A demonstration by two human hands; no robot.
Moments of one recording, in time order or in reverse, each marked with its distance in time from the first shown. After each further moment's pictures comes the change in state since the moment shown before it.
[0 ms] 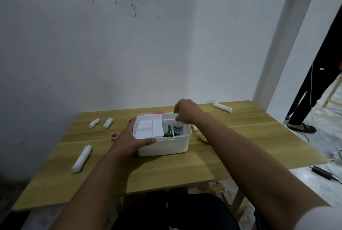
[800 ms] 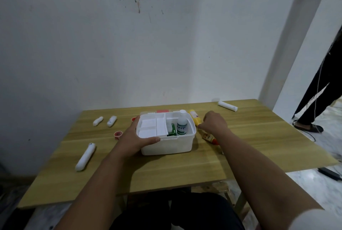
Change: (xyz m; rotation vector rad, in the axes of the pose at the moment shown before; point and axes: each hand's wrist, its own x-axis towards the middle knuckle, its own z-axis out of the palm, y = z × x) left_hand 0.011 -0.016 -0.003 0.013 -0.017 -0.007; right_hand -0.016 0.085 0.043 0.078 0.031 0.444
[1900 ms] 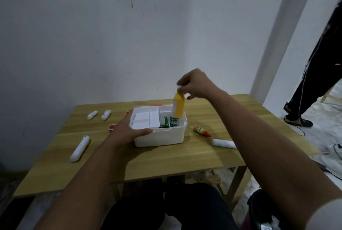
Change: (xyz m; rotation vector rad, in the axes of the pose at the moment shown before) left_hand -0.026 0.043 0.004 0.033 0.022 -0.069; right_hand -0.034 -0.075 -0.119 0.417 -0.042 -0.451
